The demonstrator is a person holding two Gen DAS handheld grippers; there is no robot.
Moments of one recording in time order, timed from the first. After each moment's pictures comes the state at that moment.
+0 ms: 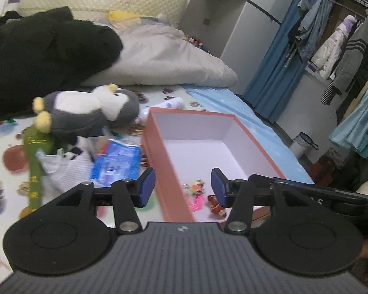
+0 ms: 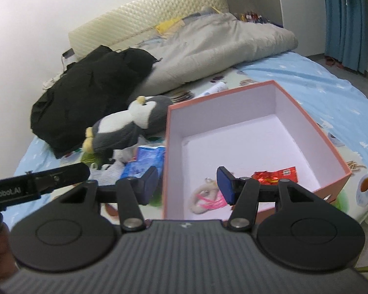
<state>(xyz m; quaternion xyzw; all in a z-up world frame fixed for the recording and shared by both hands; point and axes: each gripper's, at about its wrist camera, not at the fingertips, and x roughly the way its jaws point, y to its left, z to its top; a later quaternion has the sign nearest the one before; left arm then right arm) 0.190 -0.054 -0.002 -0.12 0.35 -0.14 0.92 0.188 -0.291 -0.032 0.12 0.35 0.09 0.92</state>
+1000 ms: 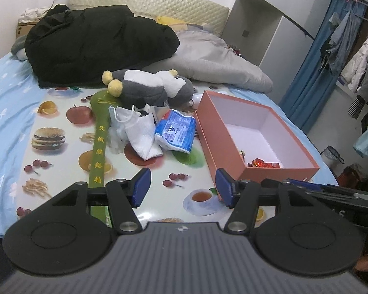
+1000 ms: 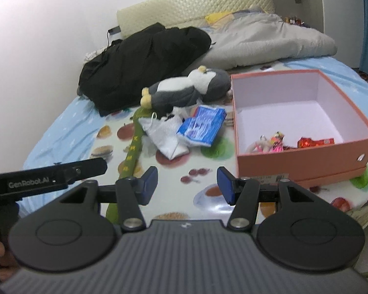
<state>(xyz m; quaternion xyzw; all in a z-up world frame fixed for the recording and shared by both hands) 0.047 0.006 -0.040 -0.14 0.34 -0.05 0.93 0.085 -0.218 -0.054 0.07 0.35 0.18 0.92</state>
